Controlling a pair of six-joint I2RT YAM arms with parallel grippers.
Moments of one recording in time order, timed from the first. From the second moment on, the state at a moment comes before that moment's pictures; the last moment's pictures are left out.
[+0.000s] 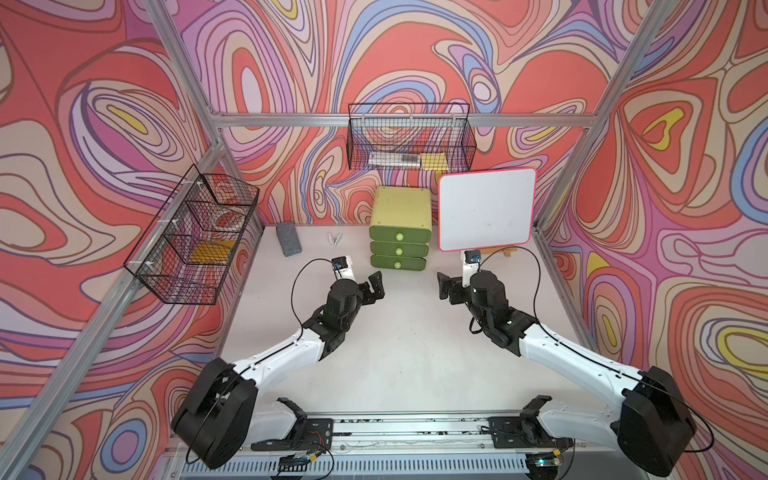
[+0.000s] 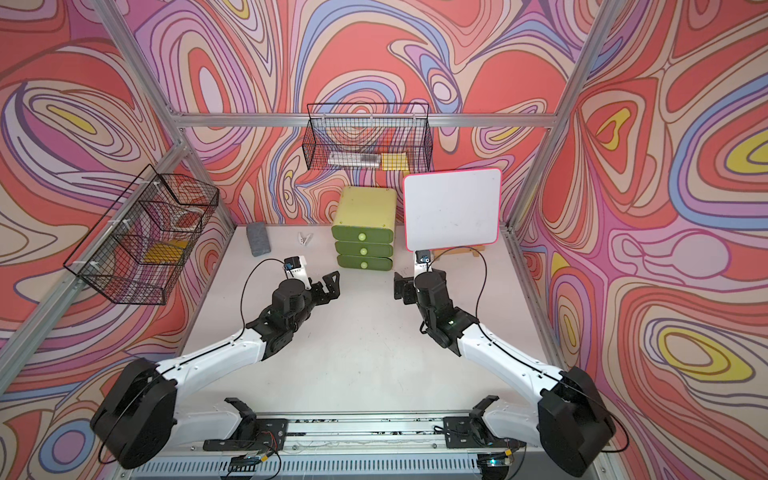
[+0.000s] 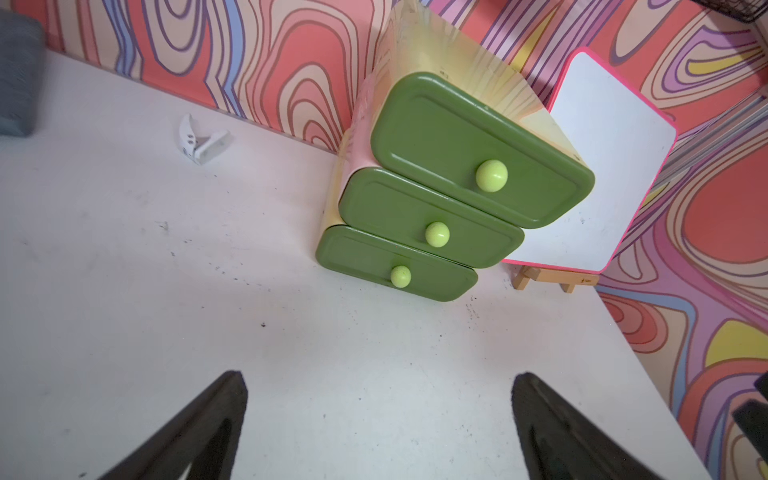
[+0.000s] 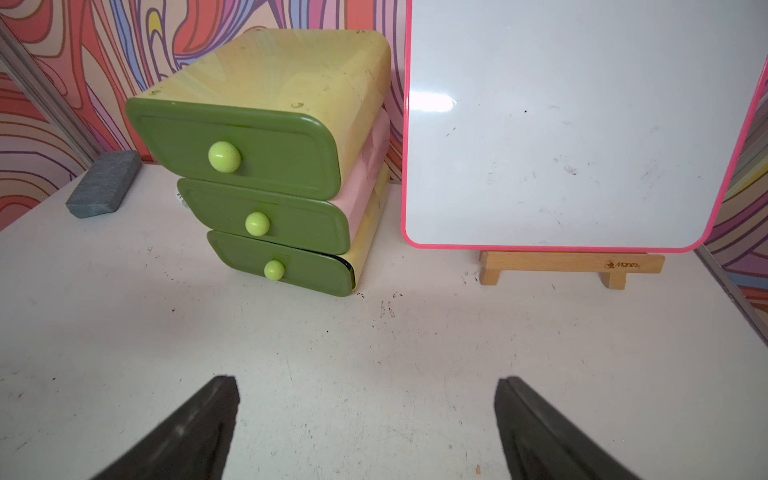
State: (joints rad) left arm -0.56 1.24 0.64 0.28 -0.29 -0.54; right arm 0.59 1.22 0.75 0.08 0.38 0.17
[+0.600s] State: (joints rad) left arm -0.51 0.86 0.39 0.16 -0.48 0.04; right arm 0.55 1.21 0.71 0.07 0.36 0.18
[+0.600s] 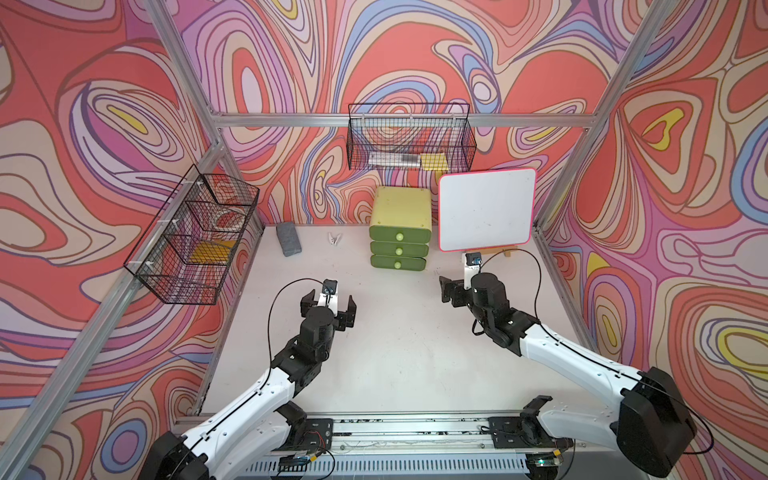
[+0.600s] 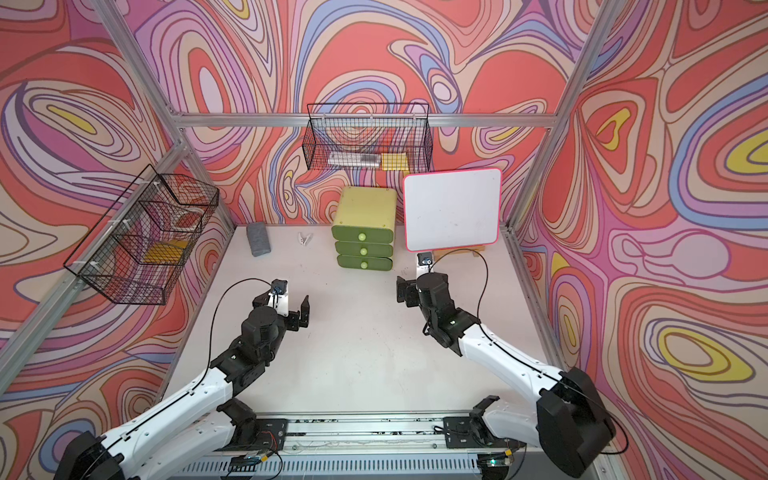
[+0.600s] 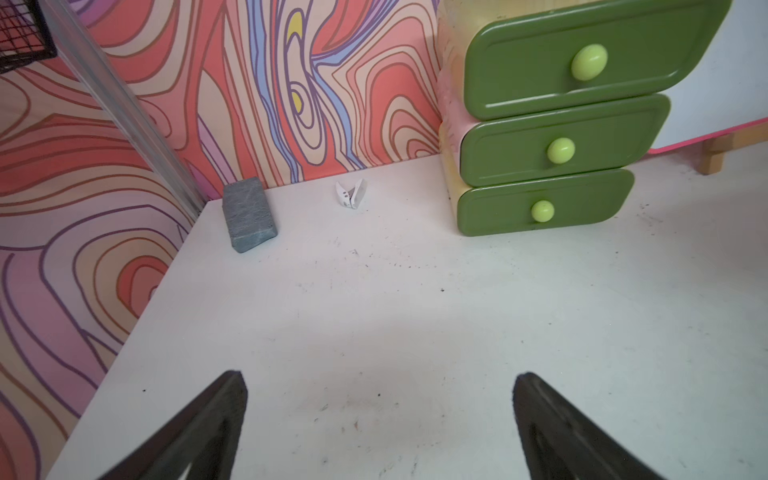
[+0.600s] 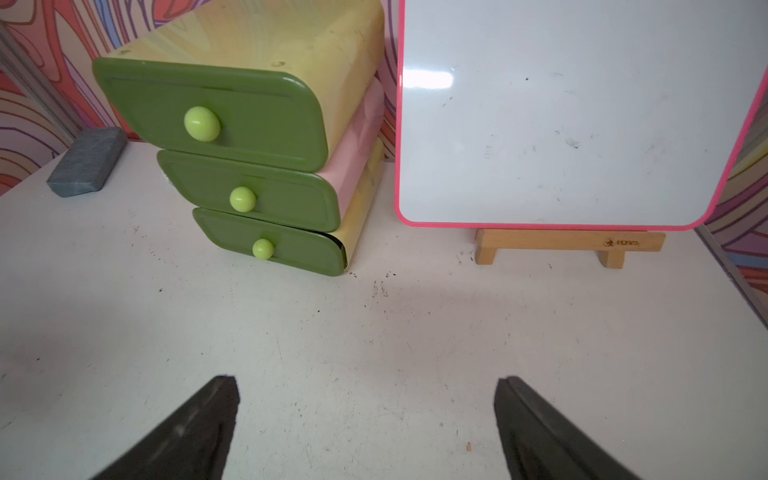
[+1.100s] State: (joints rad) left arm -0.06 1.16 0.38 0.35 -0.14 0.04; right arm 0.39 1.22 0.53 0.36 0.43 0.15
